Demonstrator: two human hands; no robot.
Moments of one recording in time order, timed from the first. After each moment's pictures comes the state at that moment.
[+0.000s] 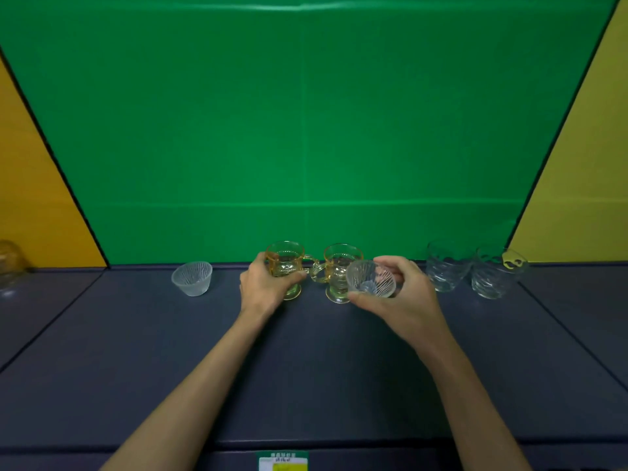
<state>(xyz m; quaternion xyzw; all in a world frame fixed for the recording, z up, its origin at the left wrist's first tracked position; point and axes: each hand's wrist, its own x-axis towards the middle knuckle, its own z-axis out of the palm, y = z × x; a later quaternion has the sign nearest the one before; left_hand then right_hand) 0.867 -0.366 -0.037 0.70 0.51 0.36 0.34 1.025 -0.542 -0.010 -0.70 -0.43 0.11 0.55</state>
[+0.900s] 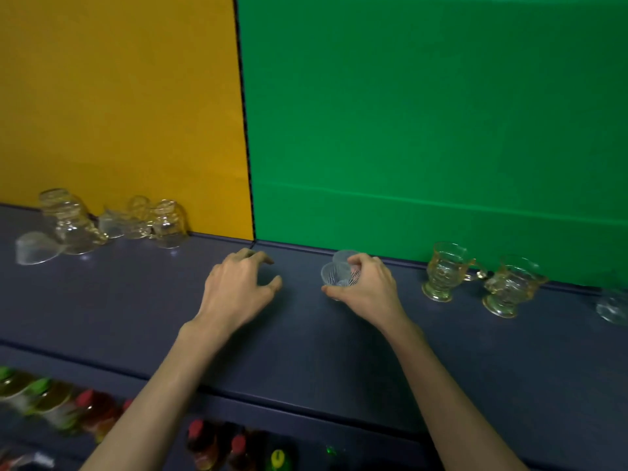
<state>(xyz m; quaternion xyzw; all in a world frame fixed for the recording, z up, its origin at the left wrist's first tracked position) 0.560 -0.302 -0.012 0.82 0.52 0.23 0.05 0.780 -0.357 -0.027 -0.76 -0.53 0.12 0.35</state>
